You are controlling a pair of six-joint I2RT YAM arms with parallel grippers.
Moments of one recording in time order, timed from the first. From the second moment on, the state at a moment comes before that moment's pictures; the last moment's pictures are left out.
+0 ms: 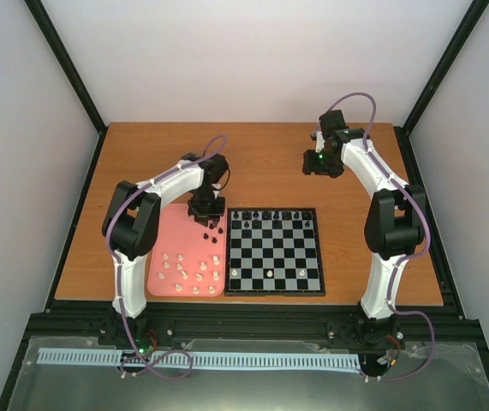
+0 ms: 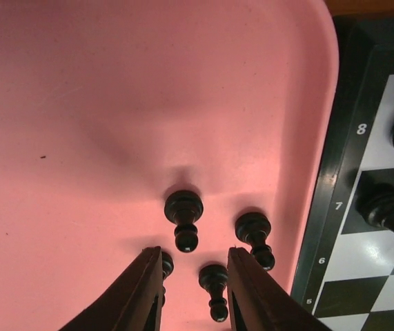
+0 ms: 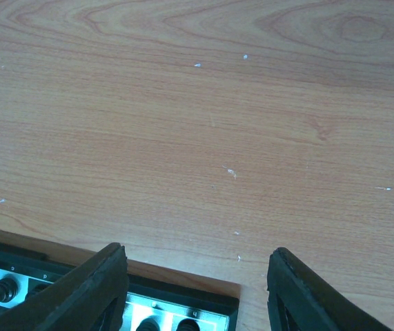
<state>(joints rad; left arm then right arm) -0.47 2.03 1.54 -1.14 0.12 -0.44 0.20 1.98 1.72 -0.90 -0.15 0.15</state>
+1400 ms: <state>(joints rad) -0.46 2.03 1.66 -1.23 0.10 -0.44 0.20 1.98 1.72 -0.90 -0.15 0.15</state>
